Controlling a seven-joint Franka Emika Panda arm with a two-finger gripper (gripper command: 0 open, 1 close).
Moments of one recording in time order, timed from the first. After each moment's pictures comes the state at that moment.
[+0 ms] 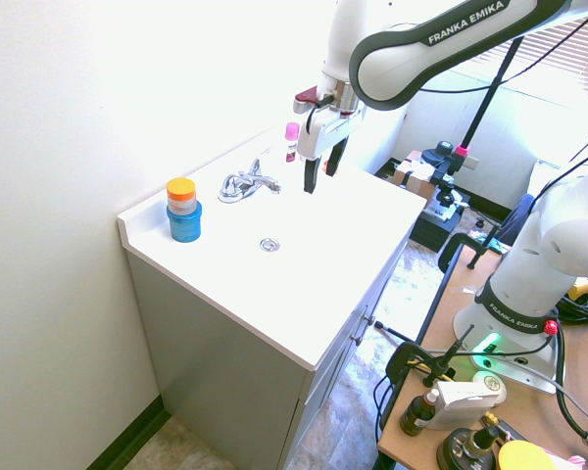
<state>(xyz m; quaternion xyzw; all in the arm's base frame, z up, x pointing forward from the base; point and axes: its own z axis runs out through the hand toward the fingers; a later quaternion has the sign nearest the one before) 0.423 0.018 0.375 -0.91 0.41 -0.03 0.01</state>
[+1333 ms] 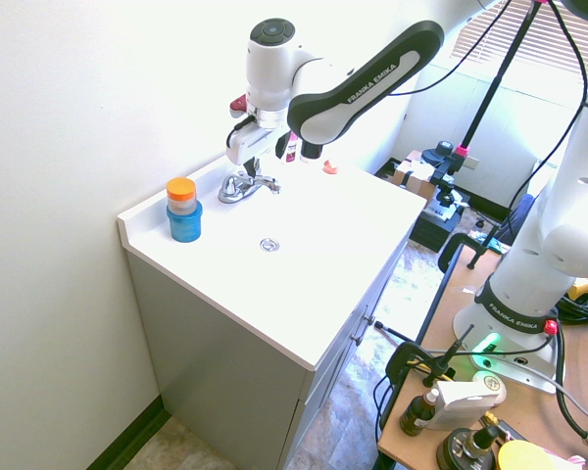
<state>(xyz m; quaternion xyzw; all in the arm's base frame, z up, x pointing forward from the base) 0.563 0.032 0.307 -0.86 0.46 -0.17 -0.10</state>
